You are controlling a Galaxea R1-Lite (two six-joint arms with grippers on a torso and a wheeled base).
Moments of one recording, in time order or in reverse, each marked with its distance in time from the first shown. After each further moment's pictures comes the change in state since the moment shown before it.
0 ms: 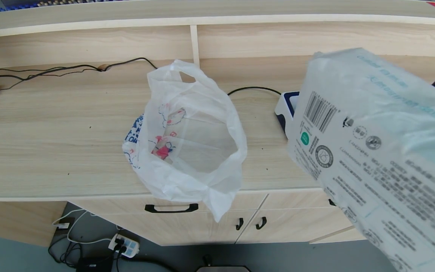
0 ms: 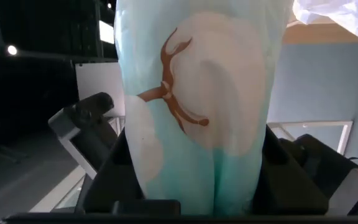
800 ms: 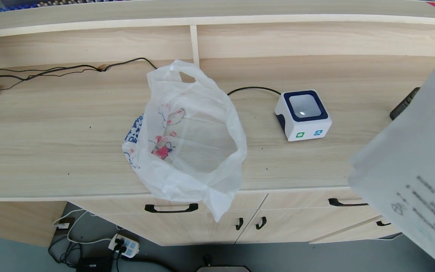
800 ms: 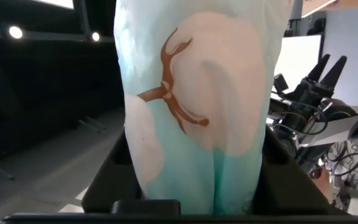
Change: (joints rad) left arm 0.000 0.000 0.000 0.000 0.000 0.030; right arm 0.058 -0.211 0.264 -0.297 0.071 0.206
